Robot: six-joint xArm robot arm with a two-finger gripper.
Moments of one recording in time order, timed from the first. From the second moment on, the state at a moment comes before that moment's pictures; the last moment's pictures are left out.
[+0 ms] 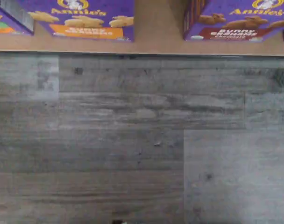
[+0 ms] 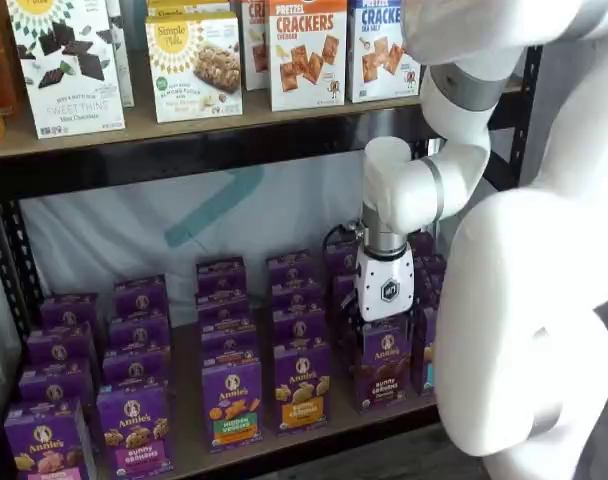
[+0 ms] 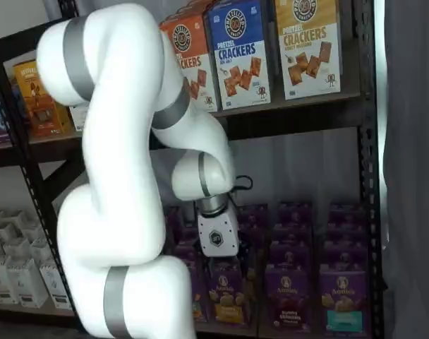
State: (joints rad) arm 0.04 0.00 -0.49 -0.12 0.50 0.15
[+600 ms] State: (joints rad) arm -0.02 0.23 -0.64 -0.13 0.39 0.11
